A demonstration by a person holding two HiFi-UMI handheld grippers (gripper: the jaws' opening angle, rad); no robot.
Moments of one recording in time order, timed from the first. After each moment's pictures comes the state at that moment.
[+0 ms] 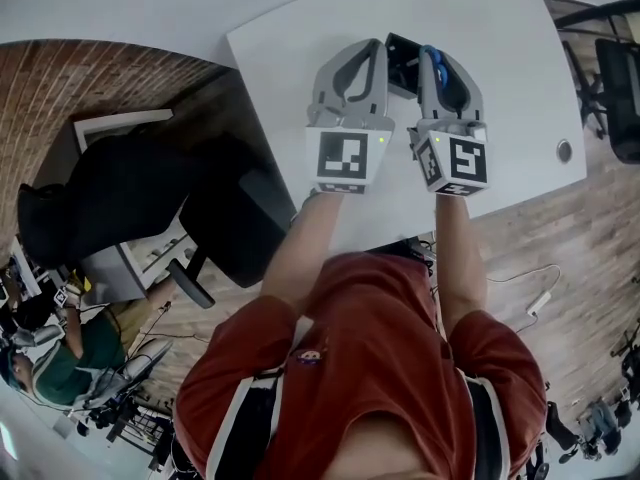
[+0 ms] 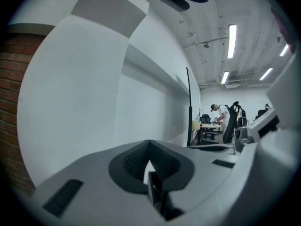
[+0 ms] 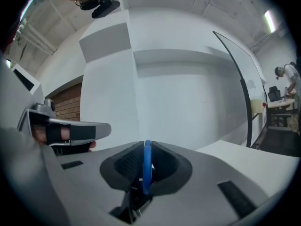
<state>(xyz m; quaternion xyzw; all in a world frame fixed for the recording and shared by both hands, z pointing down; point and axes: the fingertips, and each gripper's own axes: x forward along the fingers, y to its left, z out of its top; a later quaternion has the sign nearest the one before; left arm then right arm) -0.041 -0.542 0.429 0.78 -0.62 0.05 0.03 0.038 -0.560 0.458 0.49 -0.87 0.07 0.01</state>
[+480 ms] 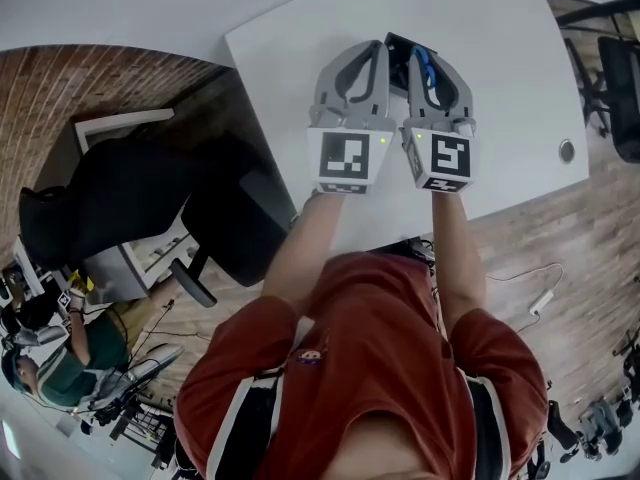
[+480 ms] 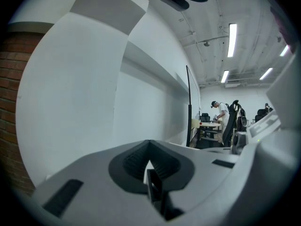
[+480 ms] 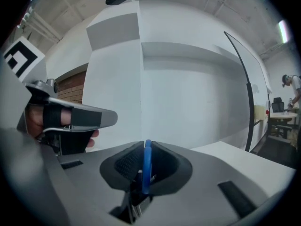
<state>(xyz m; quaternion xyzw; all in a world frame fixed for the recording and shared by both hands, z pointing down) -0.035 -0.546 0.438 0.79 -0.62 0.06 0.04 0.025 -0.561 0.480 0.48 -0.87 0.05 0.06</state>
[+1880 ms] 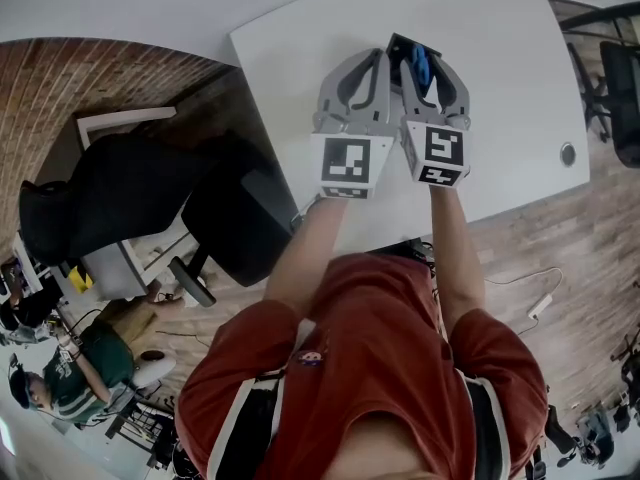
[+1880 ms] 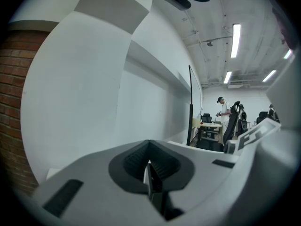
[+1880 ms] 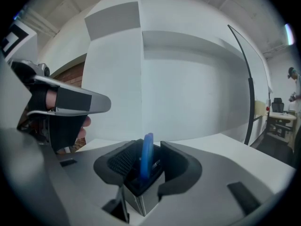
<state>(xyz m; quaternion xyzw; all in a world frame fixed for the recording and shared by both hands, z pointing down) -0.040 -0.535 0.450 0.78 -0.62 0.05 0.05 0.017 -0.561 0.514 0.48 -0.87 0.07 0.11</state>
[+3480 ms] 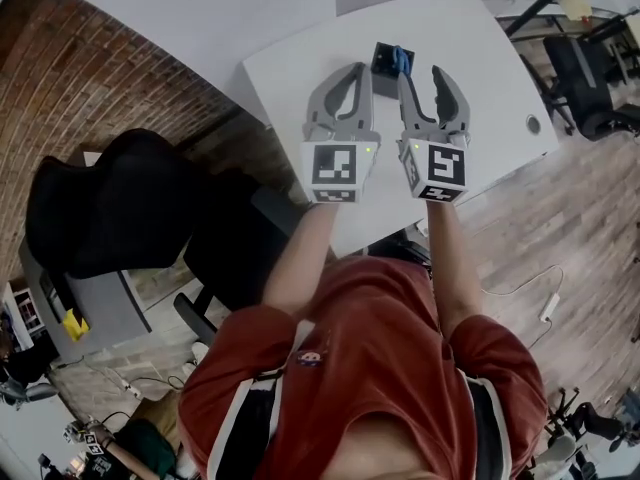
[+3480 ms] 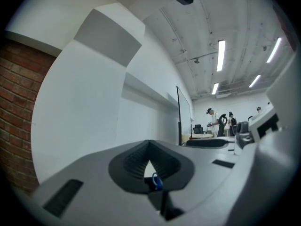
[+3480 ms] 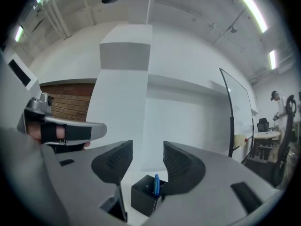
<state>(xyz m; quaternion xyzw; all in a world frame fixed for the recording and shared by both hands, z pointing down) -0.059 -0.437 0.357 0.81 -0.59 -0.01 -0.02 0.028 -0.454 0.370 0.54 -0.84 -0.04 0.02</state>
